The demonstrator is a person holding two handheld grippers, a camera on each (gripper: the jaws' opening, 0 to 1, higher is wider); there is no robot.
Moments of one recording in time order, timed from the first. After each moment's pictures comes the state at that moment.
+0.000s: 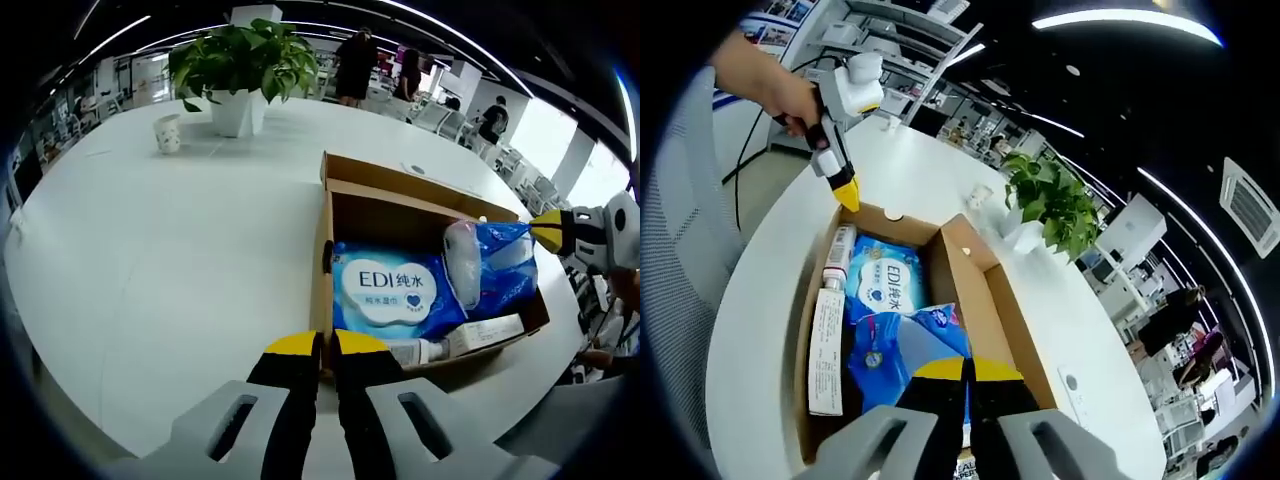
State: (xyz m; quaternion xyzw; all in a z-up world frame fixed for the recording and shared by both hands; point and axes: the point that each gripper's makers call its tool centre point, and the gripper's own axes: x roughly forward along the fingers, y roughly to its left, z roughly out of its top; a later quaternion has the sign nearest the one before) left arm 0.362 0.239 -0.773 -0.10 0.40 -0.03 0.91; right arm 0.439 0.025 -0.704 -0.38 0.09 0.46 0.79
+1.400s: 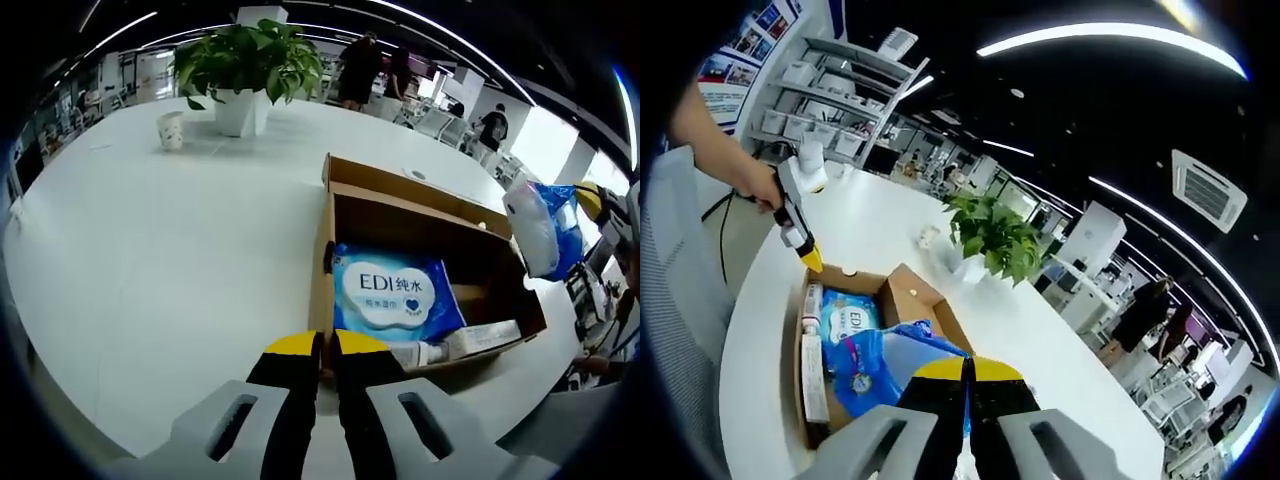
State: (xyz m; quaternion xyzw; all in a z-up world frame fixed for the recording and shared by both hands) left arm 0.362 0.241 -0.773 -0.12 0.39 -0.03 0.91; right arm 0.441 -0.021 -0.622 -0.31 0.04 0.42 0.85
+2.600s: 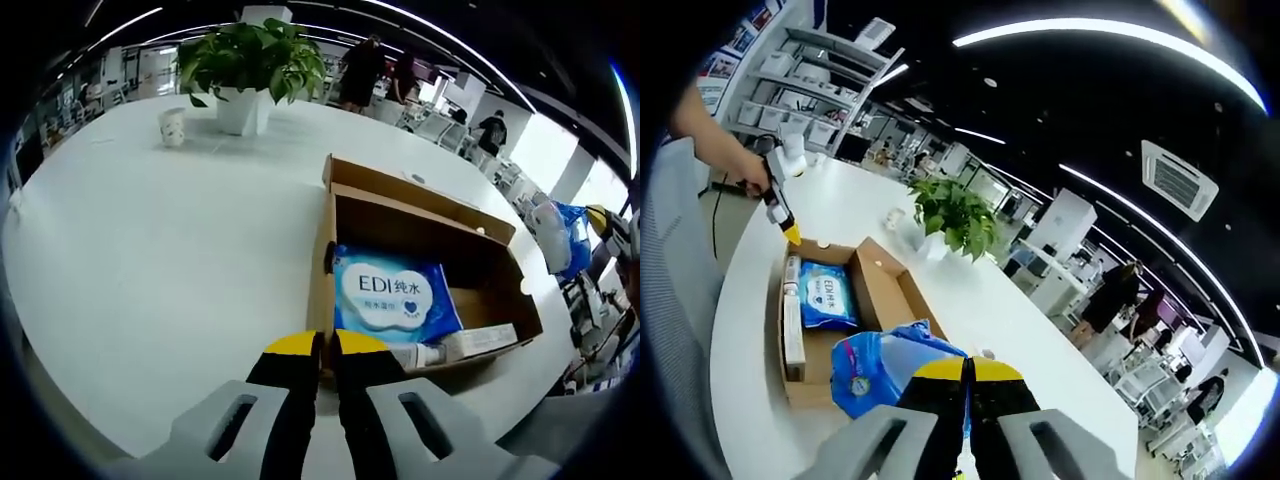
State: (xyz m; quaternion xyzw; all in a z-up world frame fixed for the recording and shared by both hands) left arm 0.361 0.240 -0.772 -0.14 0.39 -0.03 0.91; right arm 0.442 -0.111 -0.614 -0.32 0.05 0.35 0.88
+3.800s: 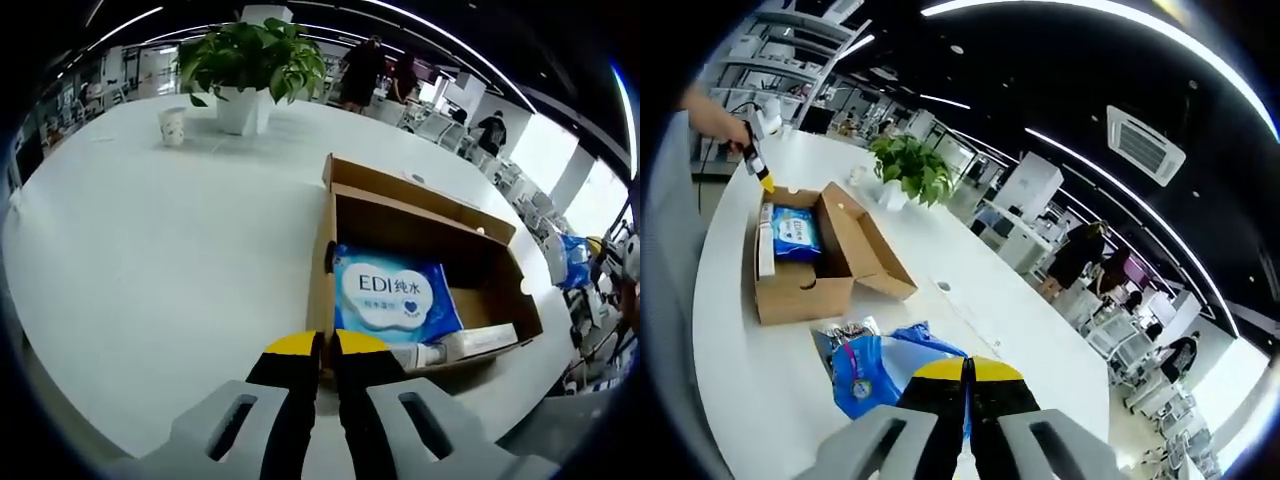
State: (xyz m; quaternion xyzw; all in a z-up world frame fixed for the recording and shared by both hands) left arm 0.363 0.242 -0.773 -0.14 0.39 -0.03 0.91; right arm 0.441 -0.247 -0.648 -0.33 0.11 0.25 0.90
